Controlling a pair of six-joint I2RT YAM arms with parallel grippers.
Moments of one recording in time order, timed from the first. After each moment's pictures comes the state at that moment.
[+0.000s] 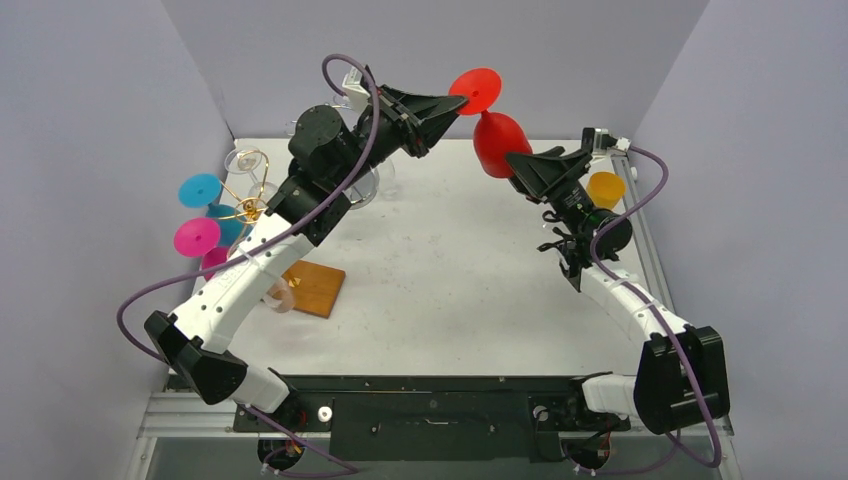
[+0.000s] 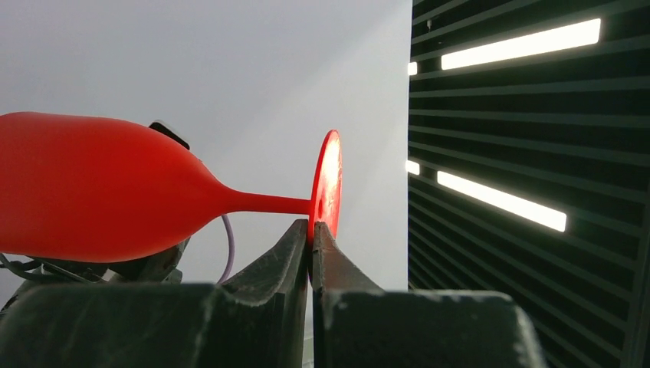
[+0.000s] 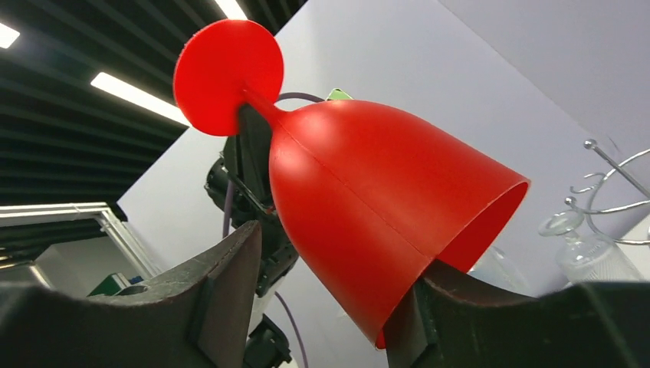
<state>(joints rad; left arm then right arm) -0.68 1.47 1.69 0.07 0.22 -1.73 0.23 1.28 0.80 1.29 -0.54 1.53</state>
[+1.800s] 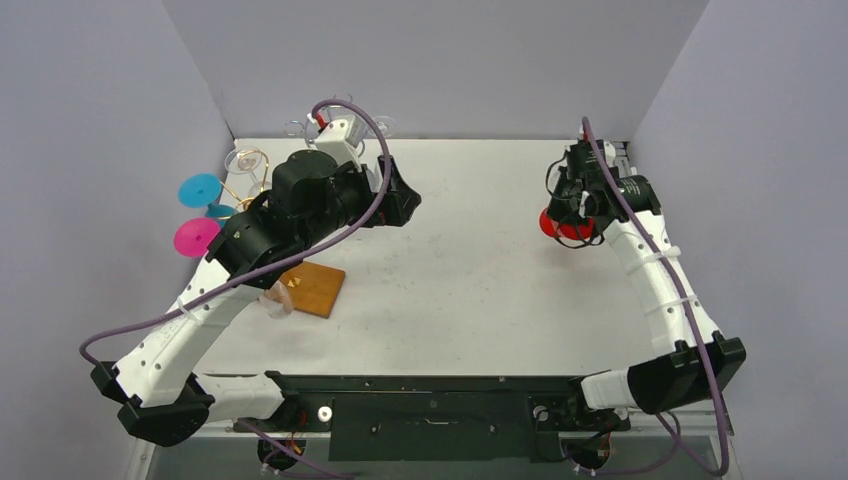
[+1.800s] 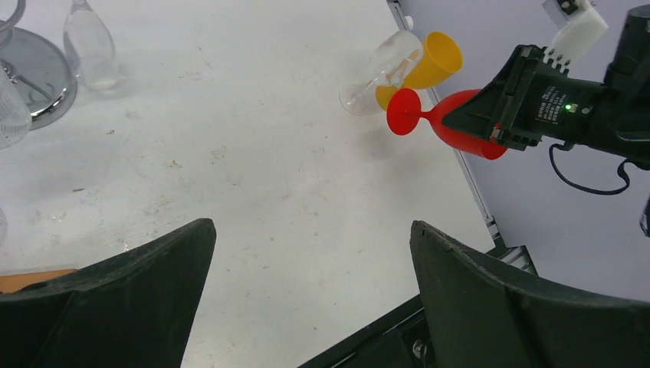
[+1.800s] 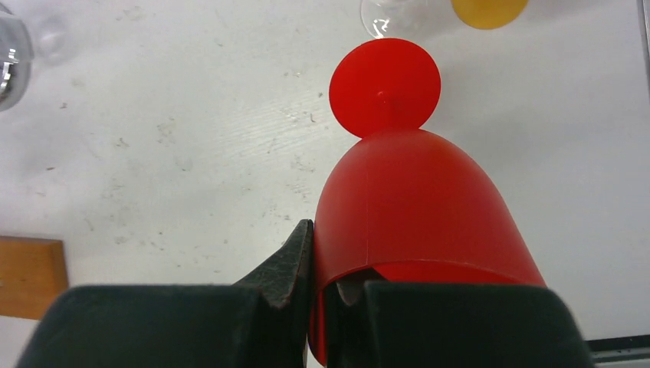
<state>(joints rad) -0.78 1.23 1.63 -0.74 -0.16 -0.57 0.24 1.35 1.52 -1.04 0.16 0.51</state>
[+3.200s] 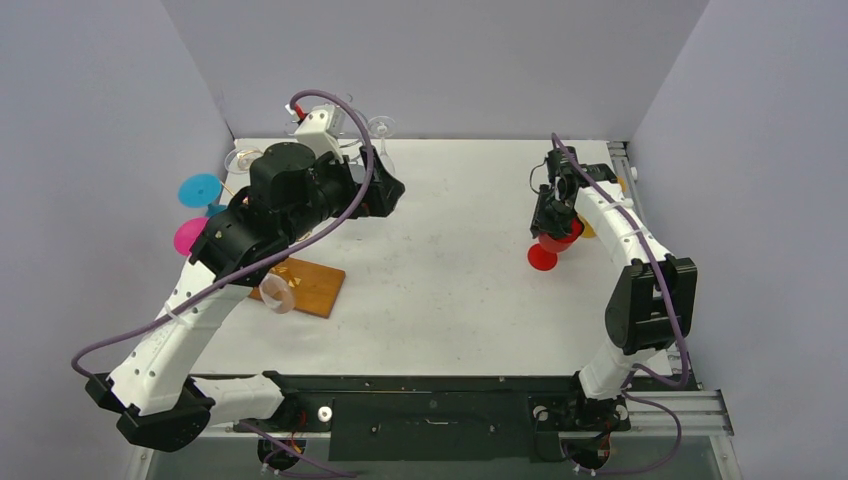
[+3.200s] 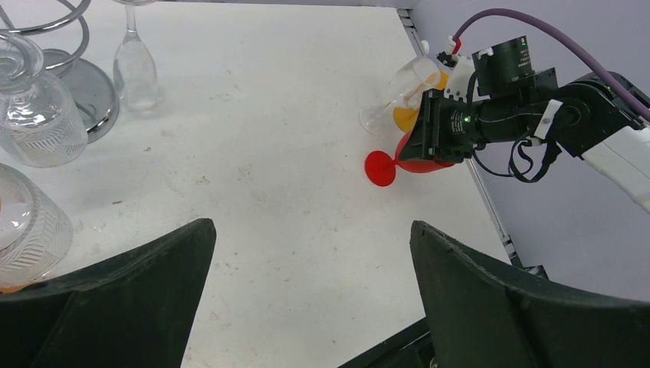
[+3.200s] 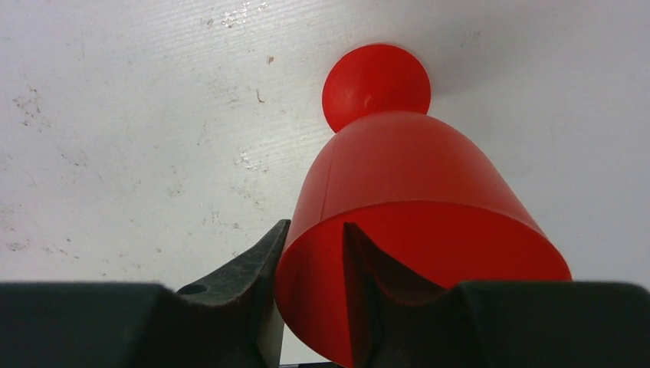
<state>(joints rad) -0.70 1.21 1.66 -0.77 -0.15 -0.51 0.15 1.69 1.47 -1.00 0.05 0.41</state>
